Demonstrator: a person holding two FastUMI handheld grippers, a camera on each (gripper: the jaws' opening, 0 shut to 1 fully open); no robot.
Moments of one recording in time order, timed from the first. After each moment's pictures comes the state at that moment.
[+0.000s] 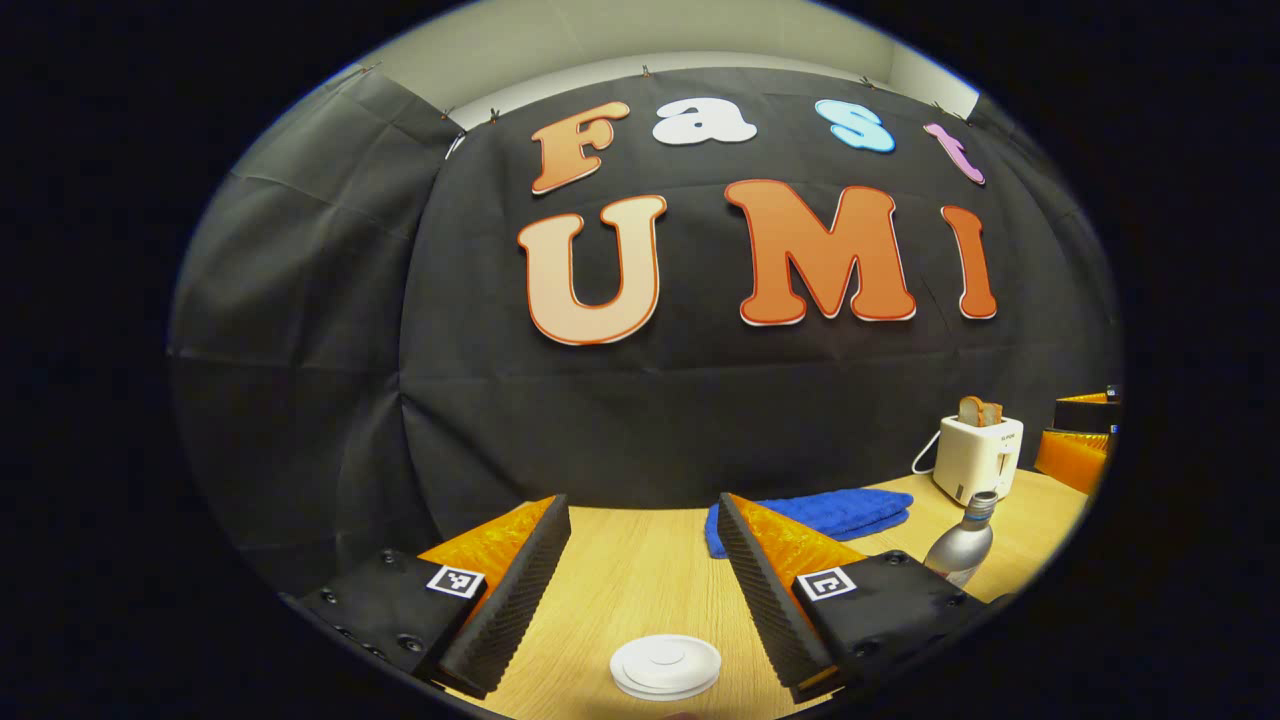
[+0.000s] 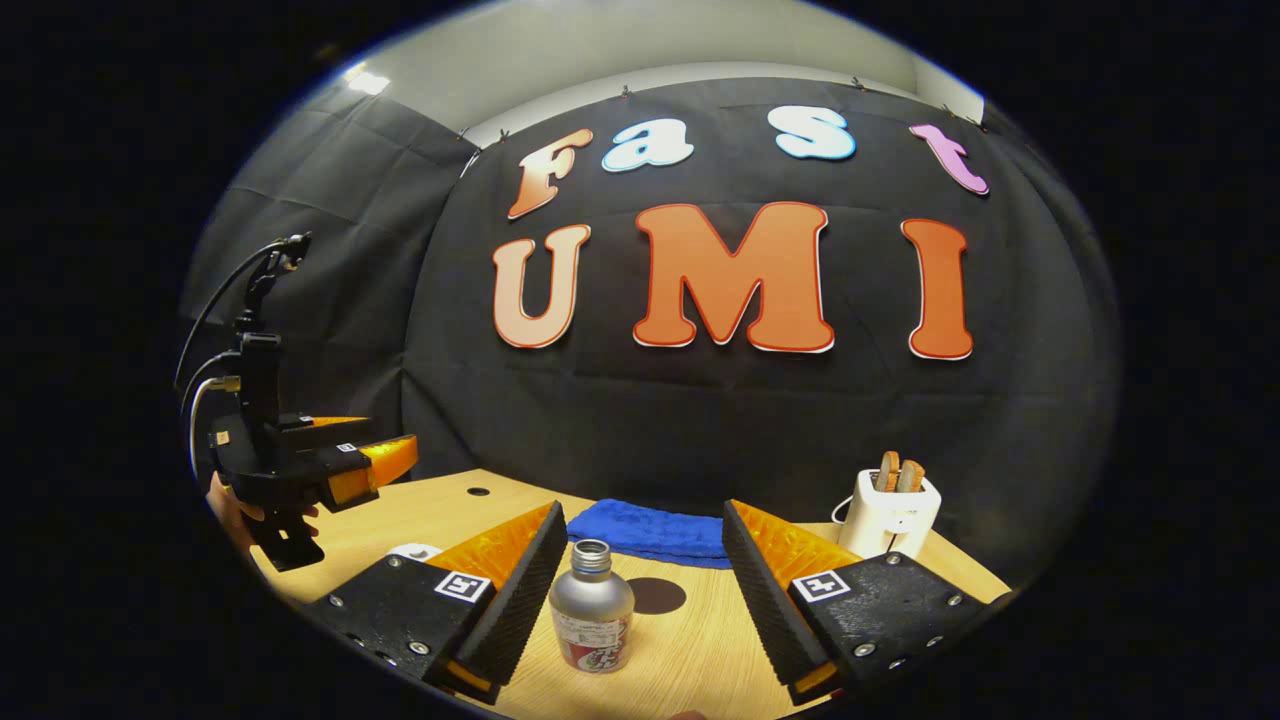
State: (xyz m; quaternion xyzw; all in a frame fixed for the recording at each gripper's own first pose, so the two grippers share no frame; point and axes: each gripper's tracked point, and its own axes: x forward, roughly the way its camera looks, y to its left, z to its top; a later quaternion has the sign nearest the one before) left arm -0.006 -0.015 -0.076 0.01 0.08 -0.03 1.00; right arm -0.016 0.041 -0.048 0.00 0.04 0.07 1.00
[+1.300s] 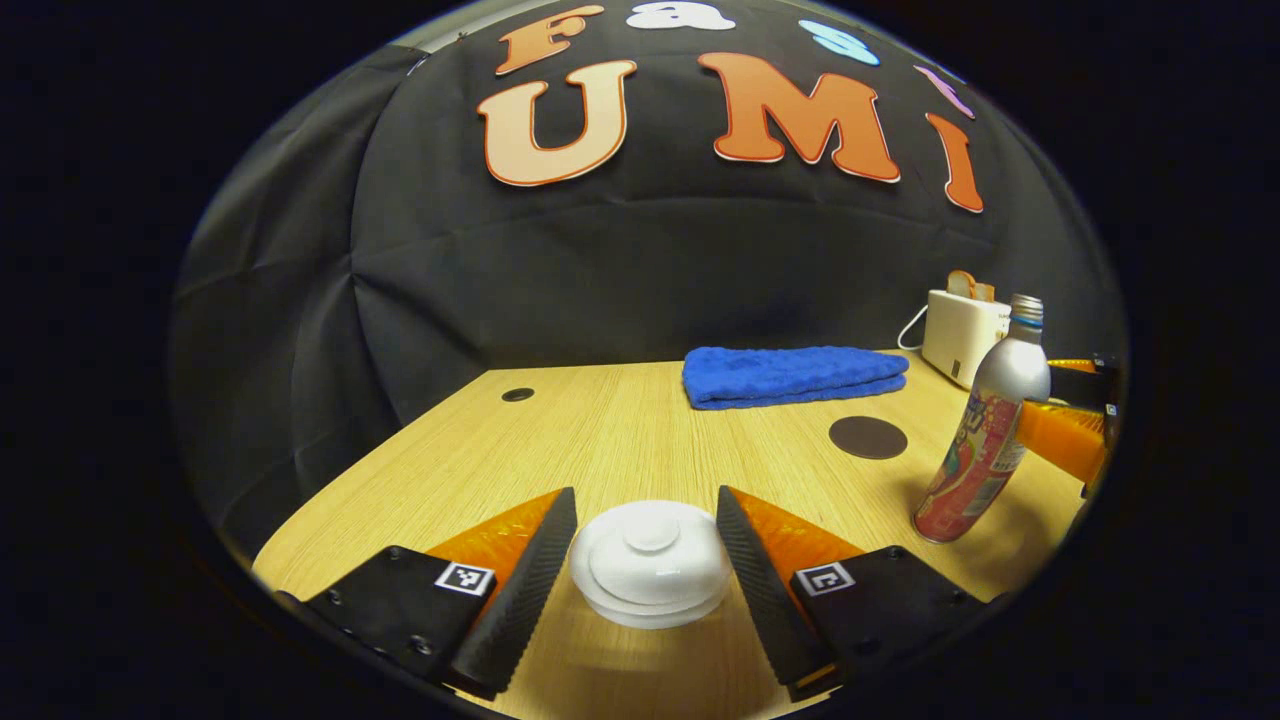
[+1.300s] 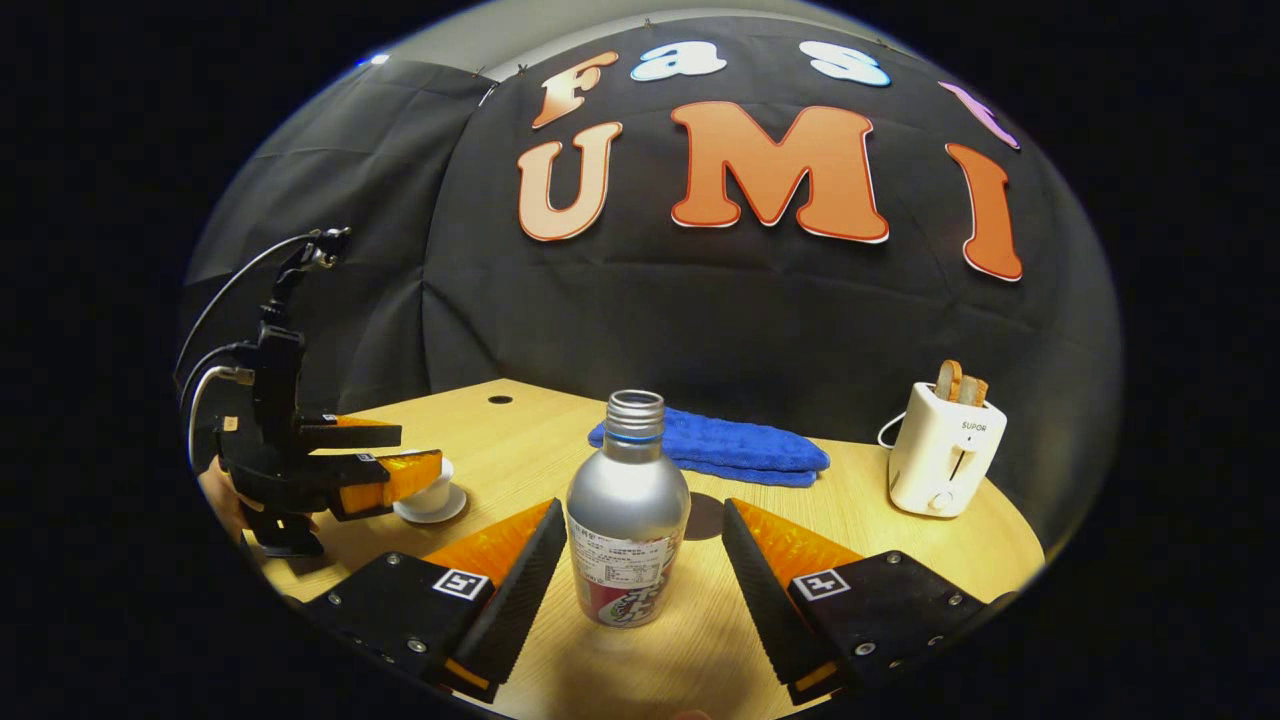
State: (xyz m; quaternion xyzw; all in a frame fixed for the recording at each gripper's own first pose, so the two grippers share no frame) left arm -0.027 -0.028 -0.225 0.03 0.26 -0.07 0.96; right arm -0.009 0.069 -0.157 -0.01 0.17 0.10 0.98
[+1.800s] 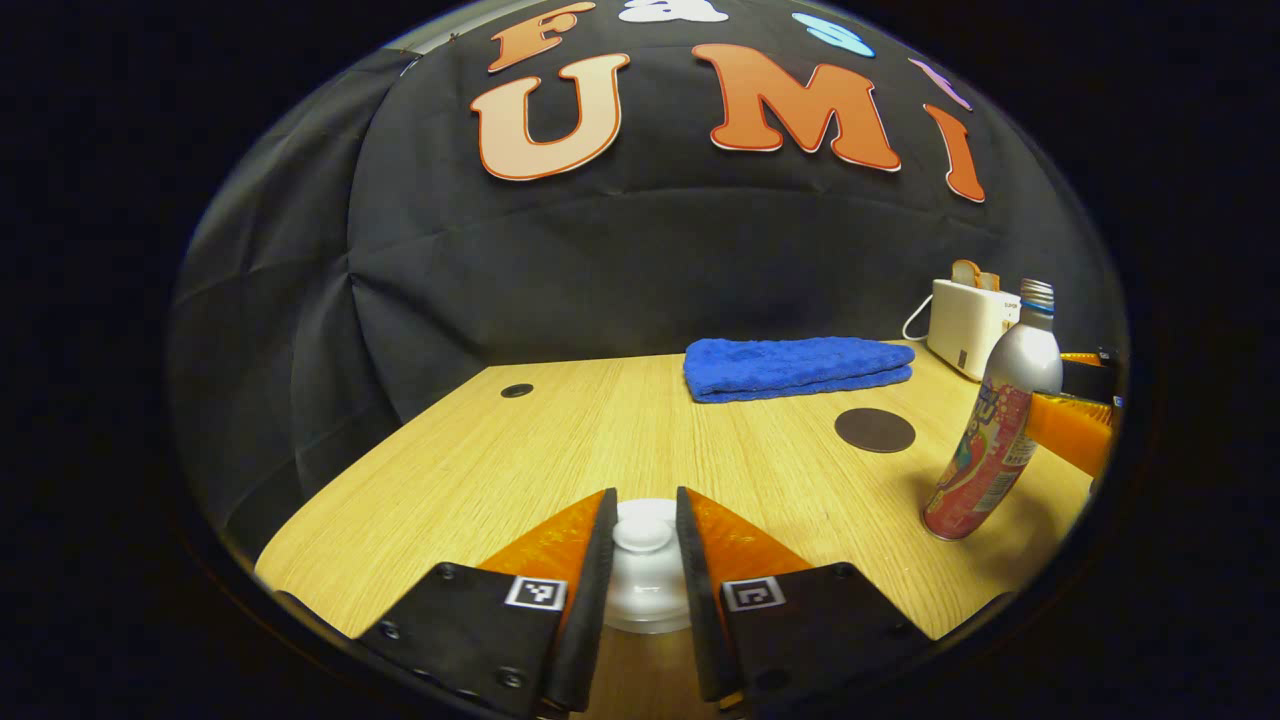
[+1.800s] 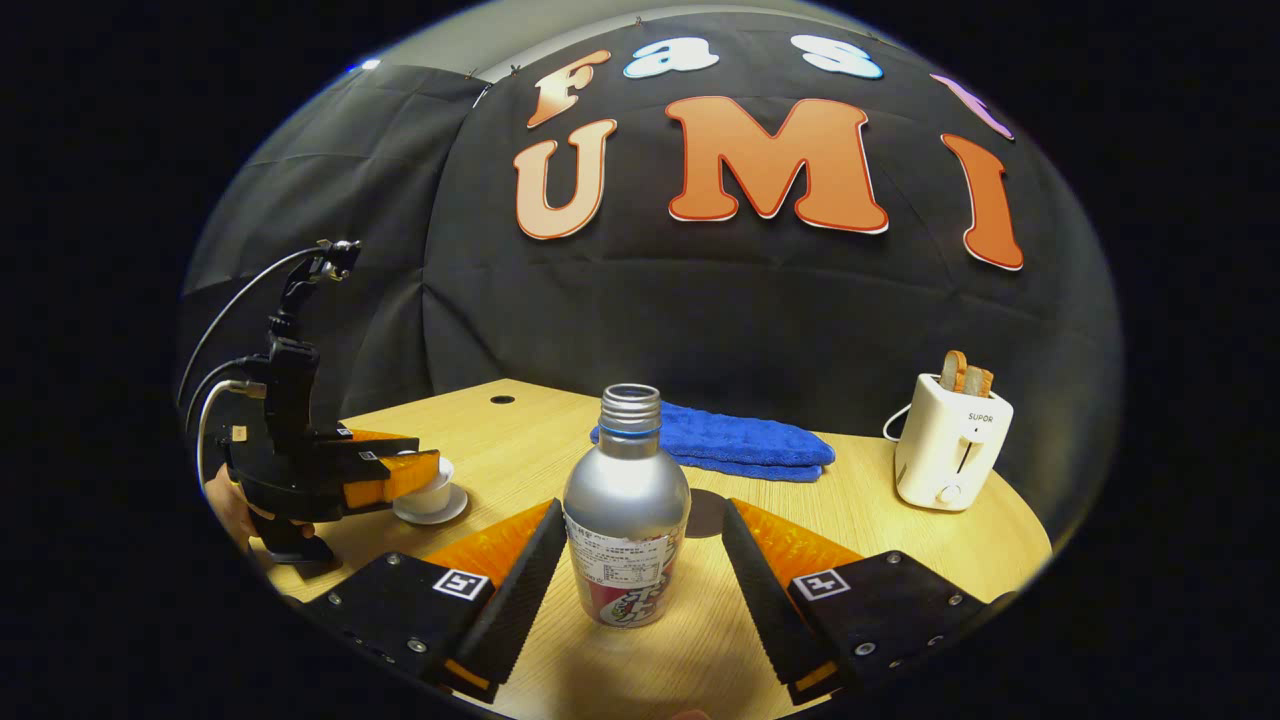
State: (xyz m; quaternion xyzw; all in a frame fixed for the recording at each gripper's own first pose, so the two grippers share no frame) left arm -0.024 -0.027 -0.227 0.03 0.26 -0.06 0.96; right arm -0.005 0.070 -0.161 0.00 0.17 0.11 0.98
